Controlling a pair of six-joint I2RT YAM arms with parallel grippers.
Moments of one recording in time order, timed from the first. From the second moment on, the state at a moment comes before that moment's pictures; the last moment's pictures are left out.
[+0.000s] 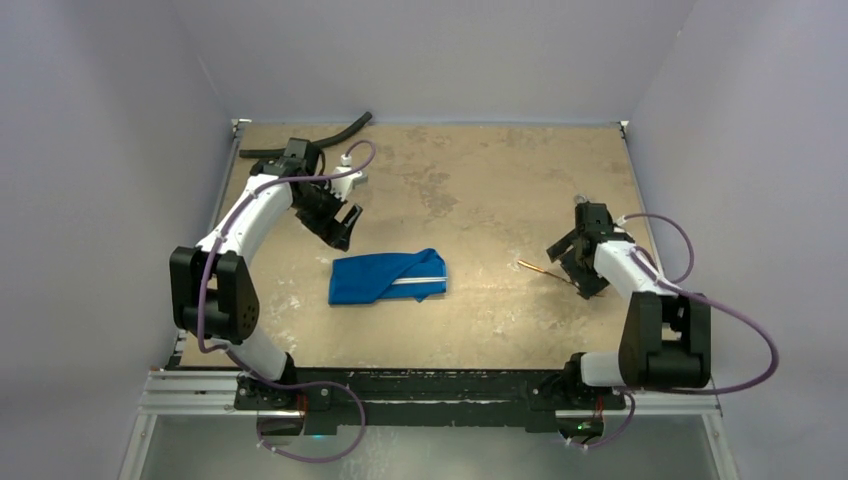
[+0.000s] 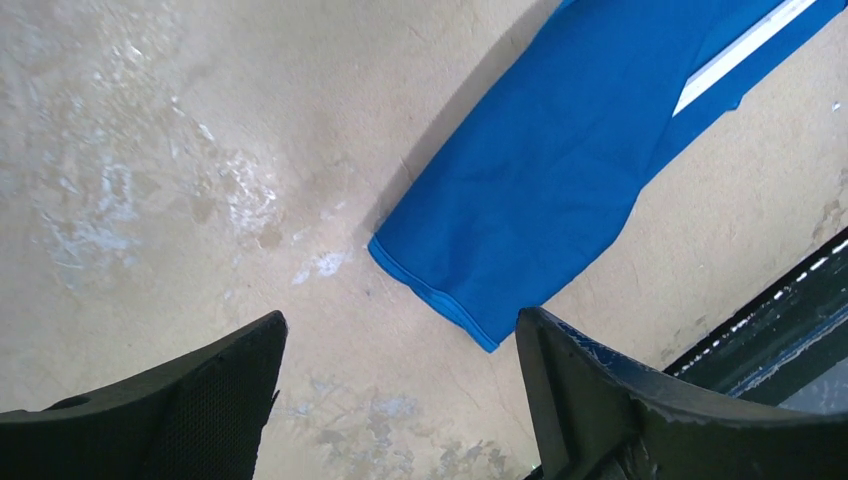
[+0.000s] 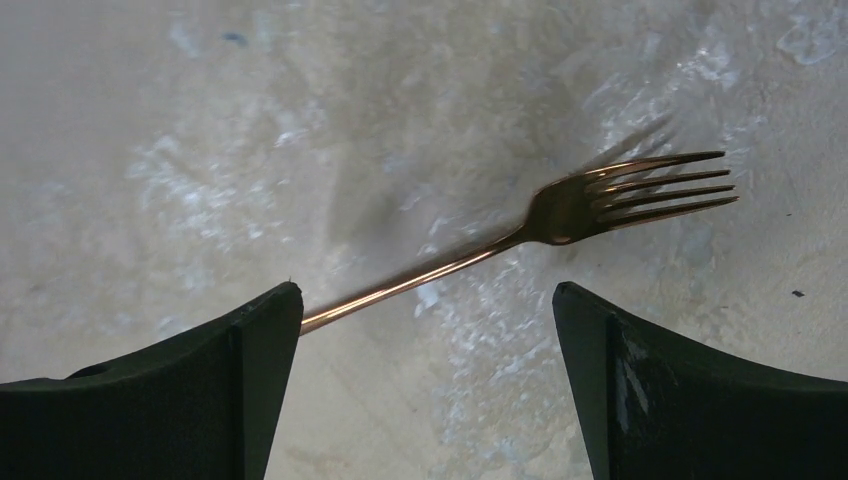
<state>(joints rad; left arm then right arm) -0.16 1.63 1.34 -1.00 0.35 0.51 -0.03 1.34 0.76 -0.61 0.22 0.92</state>
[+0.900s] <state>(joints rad) -0.10 1.66 1.42 -1.00 0.38 0.50 0.13 1.63 0.85 -0.24 0.21 0.92</state>
